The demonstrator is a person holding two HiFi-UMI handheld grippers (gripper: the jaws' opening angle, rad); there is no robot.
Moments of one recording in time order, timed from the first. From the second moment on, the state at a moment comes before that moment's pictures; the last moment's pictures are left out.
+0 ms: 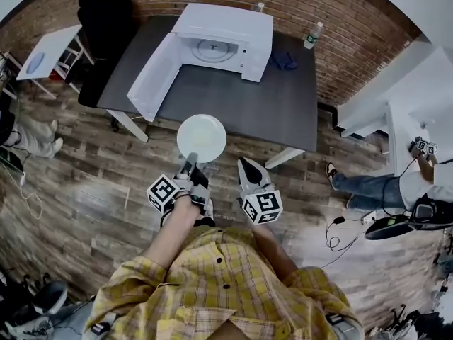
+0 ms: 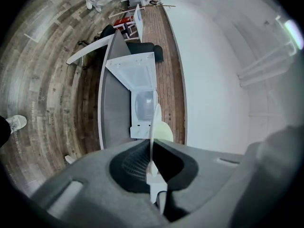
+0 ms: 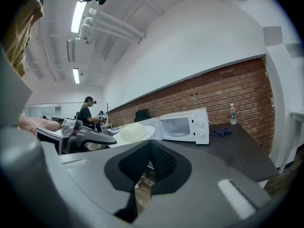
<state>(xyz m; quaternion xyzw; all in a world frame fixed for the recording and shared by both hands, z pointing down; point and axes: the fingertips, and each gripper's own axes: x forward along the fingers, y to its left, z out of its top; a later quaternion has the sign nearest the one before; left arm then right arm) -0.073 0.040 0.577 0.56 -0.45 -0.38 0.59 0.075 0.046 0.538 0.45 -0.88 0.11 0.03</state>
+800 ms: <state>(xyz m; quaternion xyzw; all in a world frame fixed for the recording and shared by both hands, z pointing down) -0.109 -0.099 0.588 0.57 -0.42 -0.36 0.61 0.031 -0.093 0.534 0.47 -0.88 0.12 0.01</state>
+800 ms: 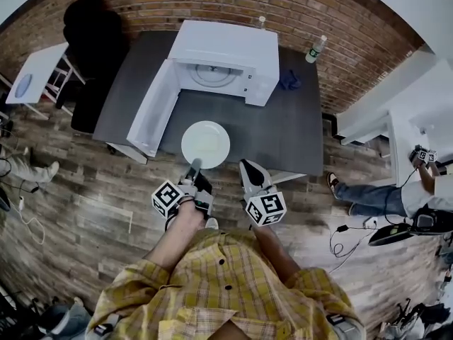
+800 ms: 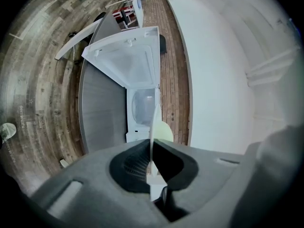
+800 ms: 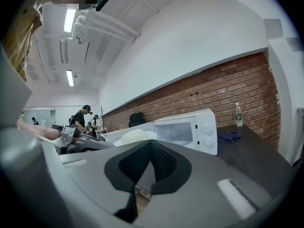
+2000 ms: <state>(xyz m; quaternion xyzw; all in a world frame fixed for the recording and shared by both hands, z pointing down) -0.111 -0.178 0.596 0.56 -0.42 -0.37 0.60 0.042 -0.180 0.534 0.48 -0.87 0.11 0.00</state>
